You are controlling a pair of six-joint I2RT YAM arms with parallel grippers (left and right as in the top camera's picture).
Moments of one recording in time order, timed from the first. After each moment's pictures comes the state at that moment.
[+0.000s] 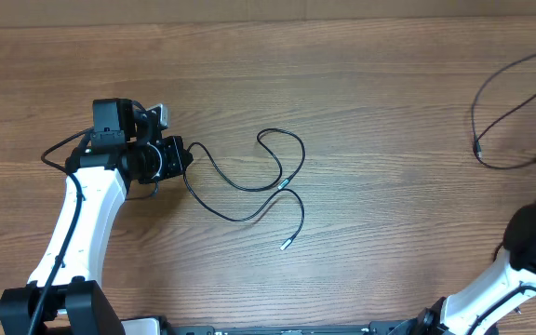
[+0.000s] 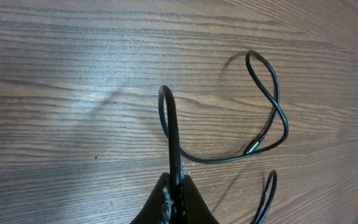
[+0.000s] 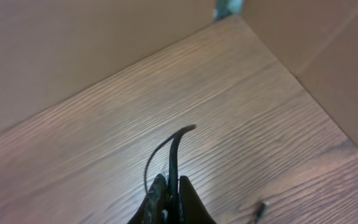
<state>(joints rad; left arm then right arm) 0.07 1.50 1.04 -0.68 0.48 -0.20 -0.49 2.01 2.29 -1.07 -0.03 0.09</state>
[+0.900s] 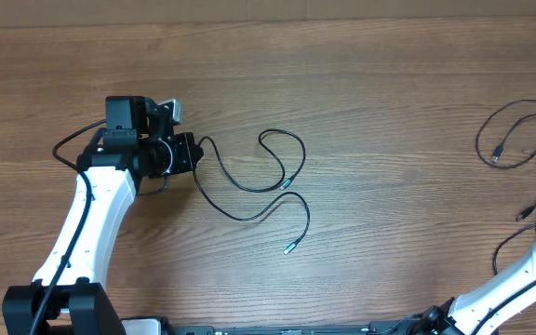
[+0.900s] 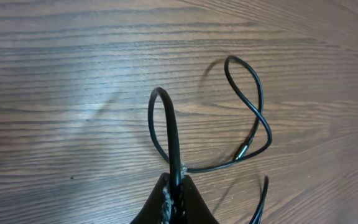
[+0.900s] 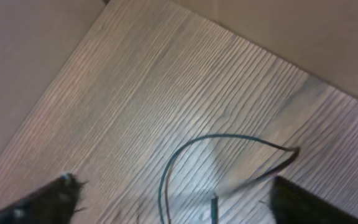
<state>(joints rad) 0.01 1.50 1.04 -0.62 0.48 -0.20 -0.75 2.20 2.29 -1.02 -0.13 0.28</state>
